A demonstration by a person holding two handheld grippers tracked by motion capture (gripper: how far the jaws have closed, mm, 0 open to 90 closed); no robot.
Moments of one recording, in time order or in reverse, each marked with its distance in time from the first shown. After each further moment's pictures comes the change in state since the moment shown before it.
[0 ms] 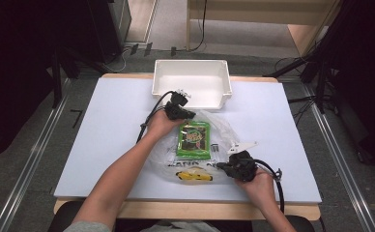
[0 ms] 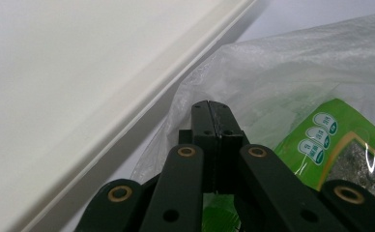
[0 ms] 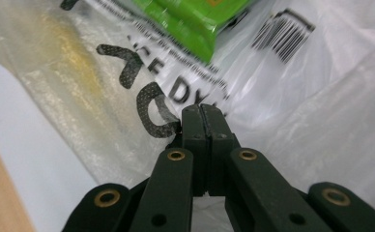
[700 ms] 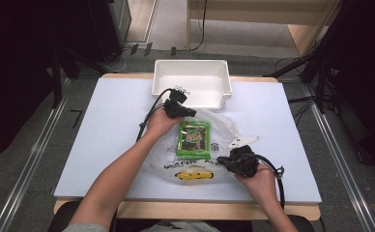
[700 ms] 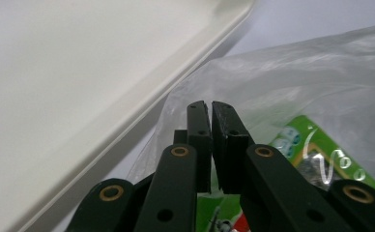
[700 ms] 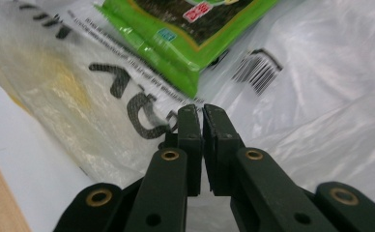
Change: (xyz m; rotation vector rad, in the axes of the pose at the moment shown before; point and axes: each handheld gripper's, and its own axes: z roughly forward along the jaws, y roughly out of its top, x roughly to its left) left arm -0.007 0.009 -0.021 -0.040 -0.033 -0.037; right arm -0.001 0.019 -0.013 -0.038 -0.045 -0.011
